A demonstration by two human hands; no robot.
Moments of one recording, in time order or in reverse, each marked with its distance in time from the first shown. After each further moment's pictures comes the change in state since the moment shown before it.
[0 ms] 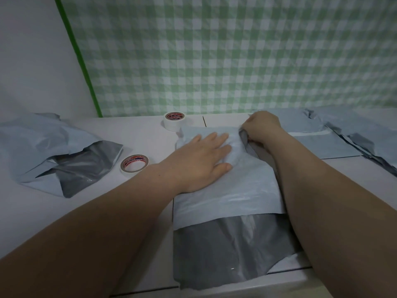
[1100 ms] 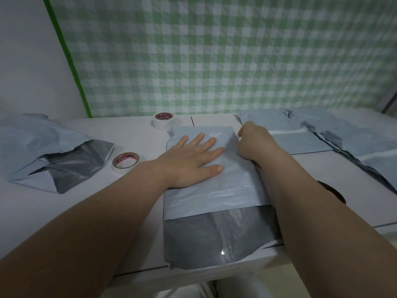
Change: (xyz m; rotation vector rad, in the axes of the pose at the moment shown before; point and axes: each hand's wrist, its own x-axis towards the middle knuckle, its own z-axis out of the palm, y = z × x) left_hand -0.004 0.006 0.002 -0.094 -0.165 -0.024; right_hand -0.058 0.012 -0.014 -0.235 -0.022 -0.038
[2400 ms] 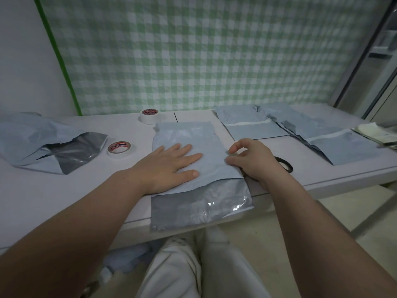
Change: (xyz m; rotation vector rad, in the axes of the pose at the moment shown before) left_hand -0.062 0.025 0.013 -0.098 0.004 -0.005; right_hand -0.105 0.057 -0.012 0.505 0.007 -0.020
